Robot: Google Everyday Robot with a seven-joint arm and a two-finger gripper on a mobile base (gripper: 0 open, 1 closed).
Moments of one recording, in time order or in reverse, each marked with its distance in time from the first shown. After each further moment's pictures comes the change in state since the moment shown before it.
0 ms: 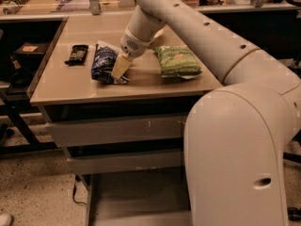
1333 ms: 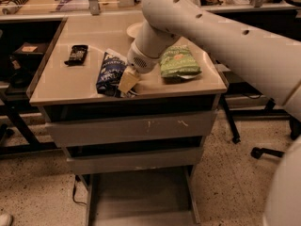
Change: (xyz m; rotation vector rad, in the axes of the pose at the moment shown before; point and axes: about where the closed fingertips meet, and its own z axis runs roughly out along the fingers) arm 0.038 0.070 -0.025 0.095 0.005 0.010
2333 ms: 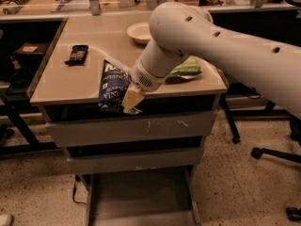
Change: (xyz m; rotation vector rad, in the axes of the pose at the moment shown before) arm 0.029 0.052 -0.005 0.004 -0.015 -0.014
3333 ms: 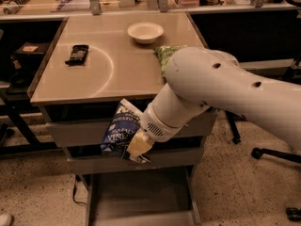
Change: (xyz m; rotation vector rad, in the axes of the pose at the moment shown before) arm 0.067 0.123 -0.006 -0.086 0.039 0.247
